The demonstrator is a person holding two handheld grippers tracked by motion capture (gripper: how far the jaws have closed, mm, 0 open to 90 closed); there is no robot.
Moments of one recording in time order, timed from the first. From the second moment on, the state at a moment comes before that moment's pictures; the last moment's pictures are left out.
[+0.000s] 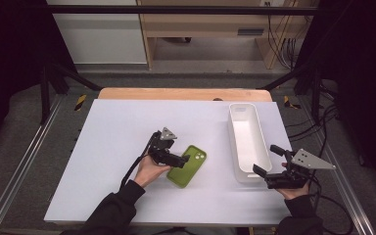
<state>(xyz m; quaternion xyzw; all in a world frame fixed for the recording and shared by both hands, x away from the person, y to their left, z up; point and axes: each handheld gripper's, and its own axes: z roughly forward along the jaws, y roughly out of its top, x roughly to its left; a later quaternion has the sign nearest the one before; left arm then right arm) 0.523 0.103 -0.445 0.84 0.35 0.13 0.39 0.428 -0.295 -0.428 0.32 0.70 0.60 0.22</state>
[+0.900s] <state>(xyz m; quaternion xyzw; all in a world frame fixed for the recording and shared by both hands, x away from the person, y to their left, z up) 0.522 0.096 -0.460 0.85 0.37 0.12 0.35 0.427 -0.296 -0.427 0.32 0.69 0.60 0.23</state>
